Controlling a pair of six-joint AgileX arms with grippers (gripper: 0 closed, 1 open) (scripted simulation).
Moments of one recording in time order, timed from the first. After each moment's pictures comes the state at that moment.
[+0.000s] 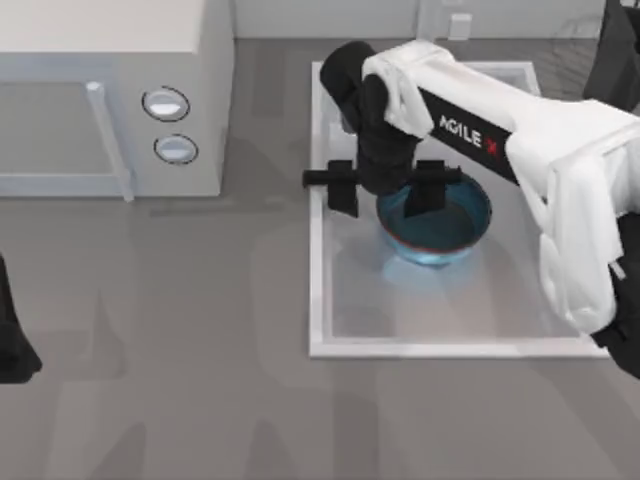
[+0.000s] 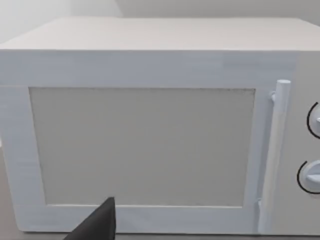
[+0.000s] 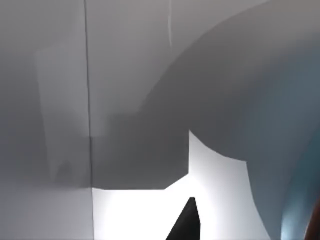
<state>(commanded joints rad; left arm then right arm) 0.00 0.00 0.00 0.00 0.00 0.00 0.50 2.86 2.51 -1.04 0.11 0.52</state>
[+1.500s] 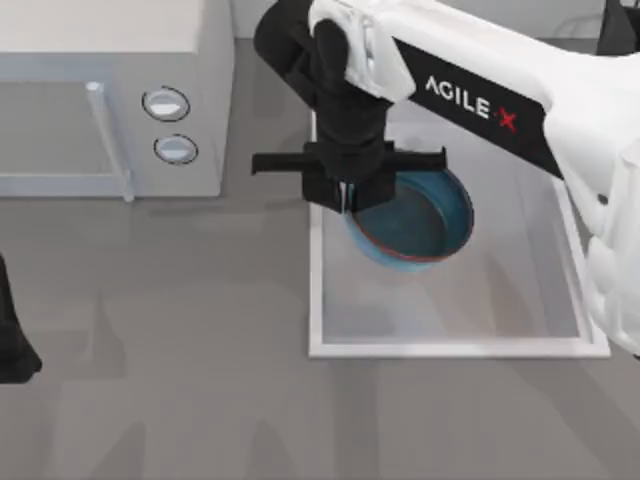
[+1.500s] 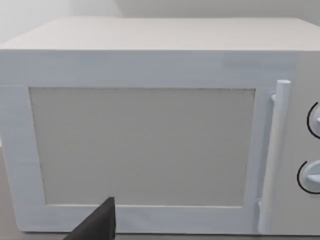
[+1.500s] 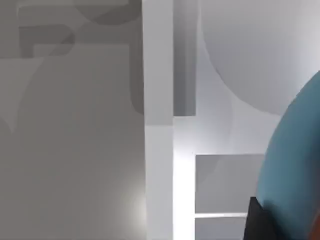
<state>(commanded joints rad) 0.00 0.00 0.00 0.00 0.00 0.00 0.67 2.49 2.28 -1.23 0.14 0.68</state>
